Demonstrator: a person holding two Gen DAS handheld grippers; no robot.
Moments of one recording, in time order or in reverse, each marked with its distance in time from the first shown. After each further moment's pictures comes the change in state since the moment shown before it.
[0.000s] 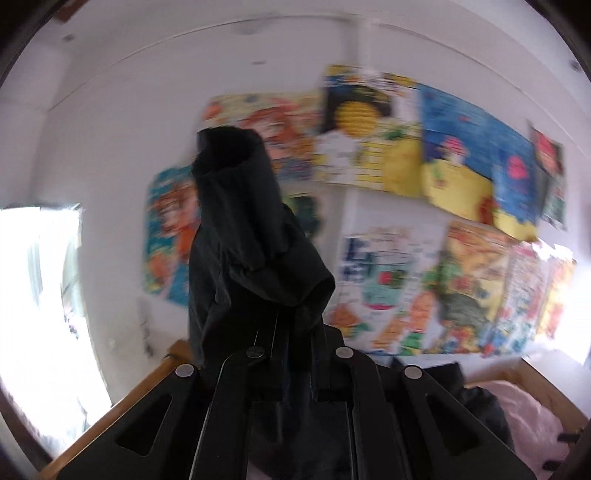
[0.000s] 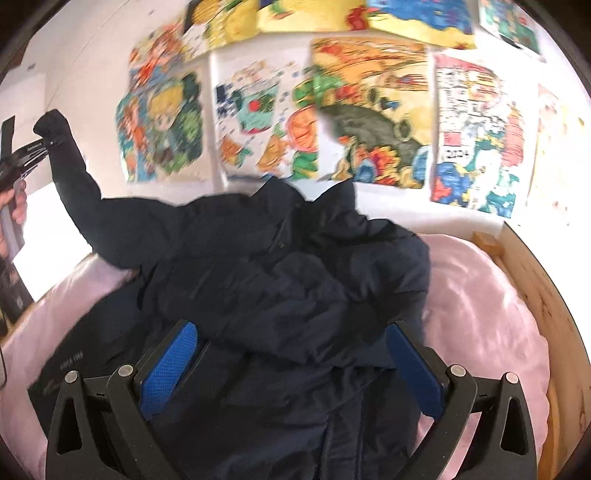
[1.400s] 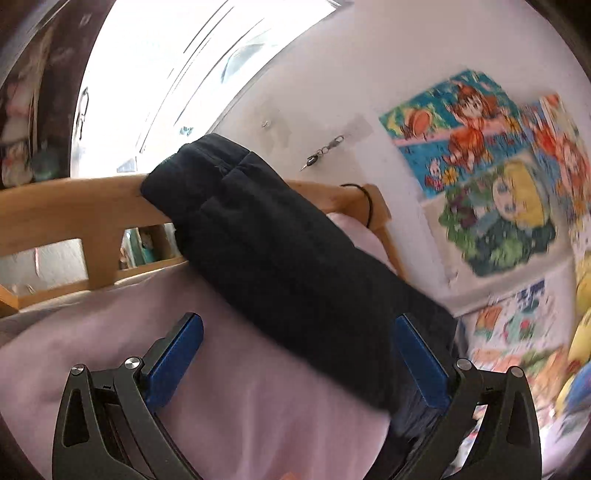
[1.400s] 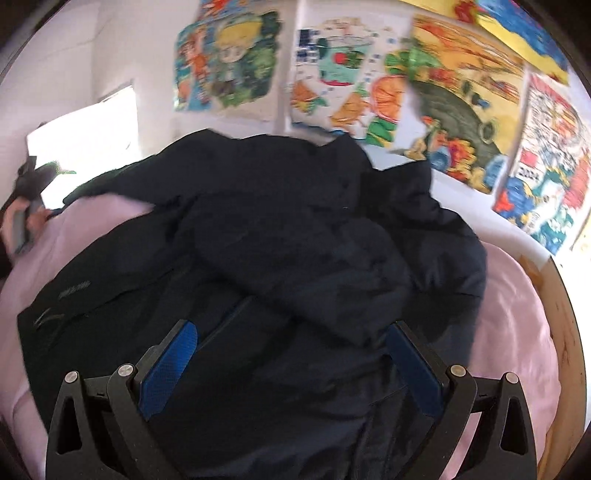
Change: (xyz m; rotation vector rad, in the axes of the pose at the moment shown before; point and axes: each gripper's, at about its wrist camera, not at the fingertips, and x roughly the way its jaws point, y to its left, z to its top) left arm -0.051 0.289 -0.219 -0.981 0.401 0.321; right arm 0.041 0.082 -0.027 -0.305 0.182 0.107
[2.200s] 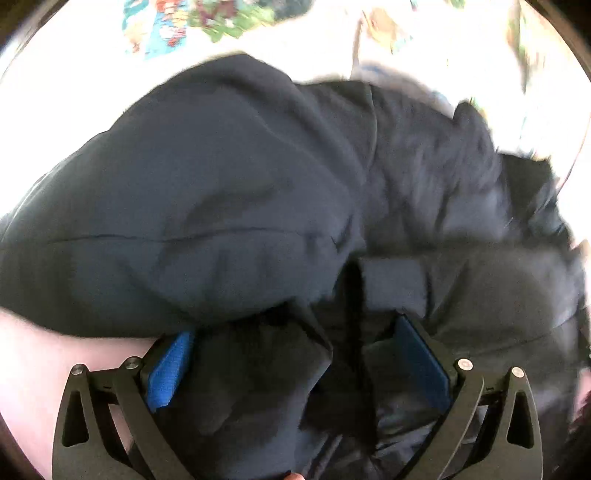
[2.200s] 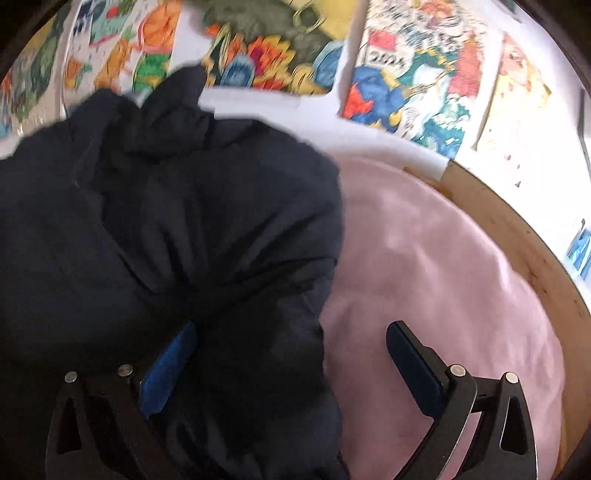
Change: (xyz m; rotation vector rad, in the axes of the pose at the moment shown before) left arm 0.161 -0.195 -0.250 0.885 0.201 0.120; right arm 0.111 -0.207 -0.045 0.366 0.024 -0.491
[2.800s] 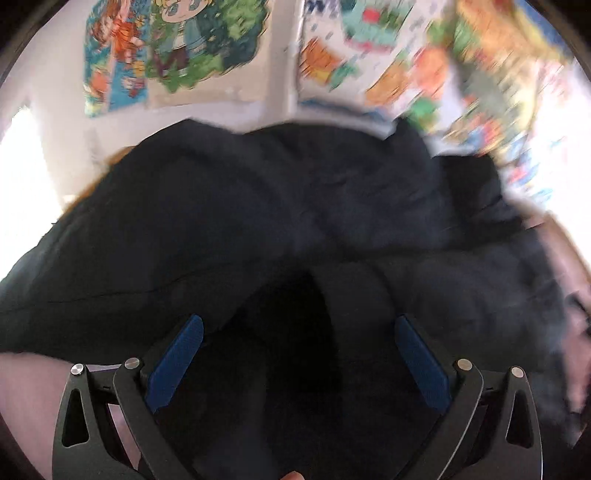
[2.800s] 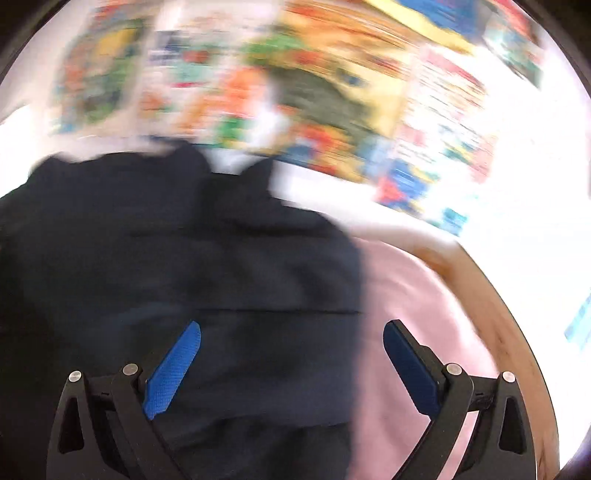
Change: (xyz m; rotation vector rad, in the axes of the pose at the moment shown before) left arm -0.022 -0.043 0.031 0.185 -0.043 0.033; right arm -0.070 0.022 0.023 -0.065 -0.105 -0.012
